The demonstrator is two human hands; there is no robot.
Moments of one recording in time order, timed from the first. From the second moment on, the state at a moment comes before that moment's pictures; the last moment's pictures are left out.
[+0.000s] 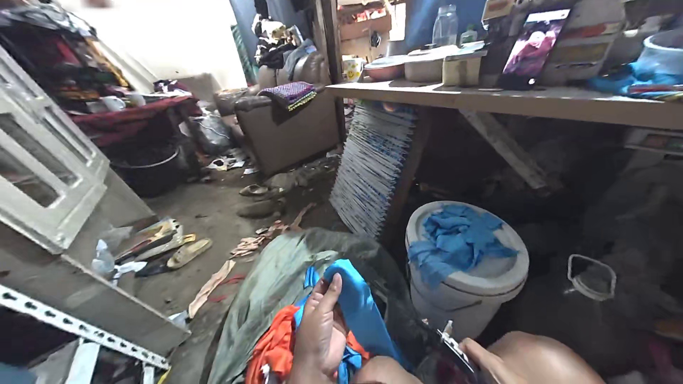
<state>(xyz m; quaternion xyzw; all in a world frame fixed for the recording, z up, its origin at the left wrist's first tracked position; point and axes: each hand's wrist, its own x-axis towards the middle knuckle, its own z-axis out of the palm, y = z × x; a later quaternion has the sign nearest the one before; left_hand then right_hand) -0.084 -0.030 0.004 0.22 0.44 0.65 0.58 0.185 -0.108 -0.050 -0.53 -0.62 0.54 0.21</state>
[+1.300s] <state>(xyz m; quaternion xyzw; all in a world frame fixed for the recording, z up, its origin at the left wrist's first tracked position) -0.083 -0.046 -0.013 0.28 0.49 0.65 0.51 0.178 -0.090 -0.058 -0.47 -0.70 0.50 0.22</state>
